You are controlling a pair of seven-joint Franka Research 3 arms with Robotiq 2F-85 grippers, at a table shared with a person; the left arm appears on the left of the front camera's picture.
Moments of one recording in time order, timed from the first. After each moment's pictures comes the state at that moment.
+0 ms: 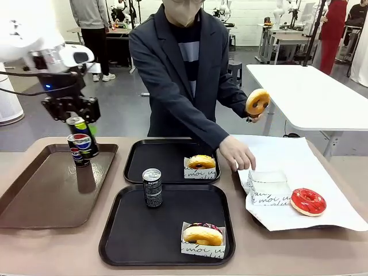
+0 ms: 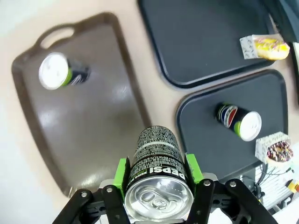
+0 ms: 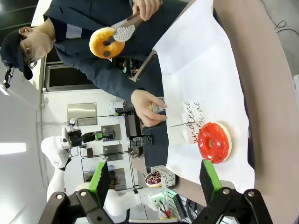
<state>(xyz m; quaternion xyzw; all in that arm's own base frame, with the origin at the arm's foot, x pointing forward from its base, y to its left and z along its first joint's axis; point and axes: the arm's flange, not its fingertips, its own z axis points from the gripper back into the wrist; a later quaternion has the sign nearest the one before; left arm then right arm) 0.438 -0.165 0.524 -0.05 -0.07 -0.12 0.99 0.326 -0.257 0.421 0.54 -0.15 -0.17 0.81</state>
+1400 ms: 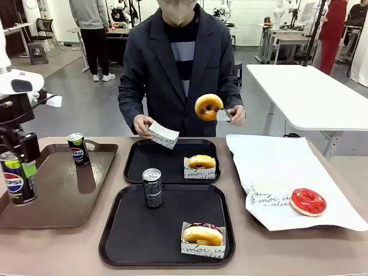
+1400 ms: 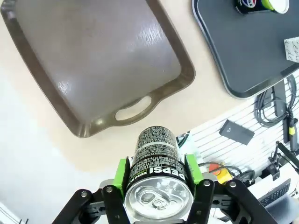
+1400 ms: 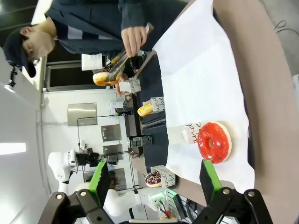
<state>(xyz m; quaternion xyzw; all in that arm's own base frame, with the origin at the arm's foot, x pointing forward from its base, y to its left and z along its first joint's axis) 0.322 -0.074 0.511 -0.01 0.04 -0.21 0.98 0.326 -0.258 0.421 0.54 -0.15 -0.17 0.81</state>
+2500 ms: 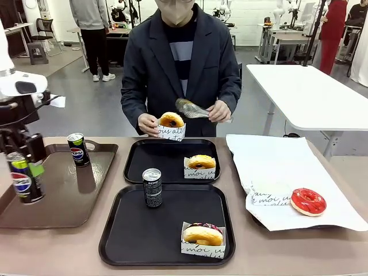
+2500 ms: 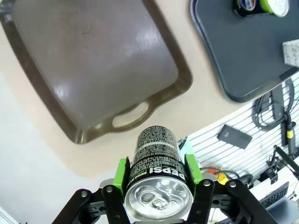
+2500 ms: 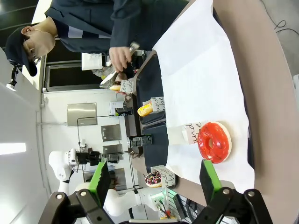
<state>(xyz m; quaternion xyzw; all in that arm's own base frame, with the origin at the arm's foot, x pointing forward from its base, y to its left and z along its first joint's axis) 0.333 -0.087 0.508 -0.02 0.03 -0.21 0.98 0.326 -0.258 0.421 0.54 -0.15 -0.17 0.81</state>
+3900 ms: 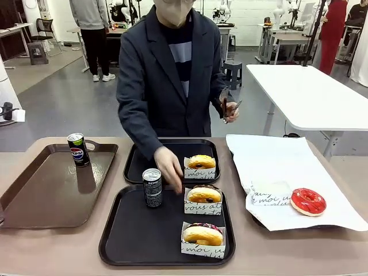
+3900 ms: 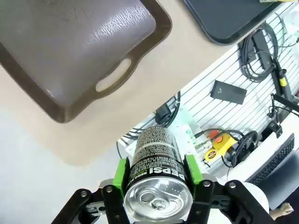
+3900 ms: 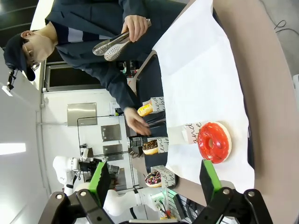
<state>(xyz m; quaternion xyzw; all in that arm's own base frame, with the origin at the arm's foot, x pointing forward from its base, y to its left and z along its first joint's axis) 0.279 -0.018 0.503 -0.08 0.07 -0.30 0.95 0.326 -0.258 0.421 0.54 -0.15 -0.17 0.81</state>
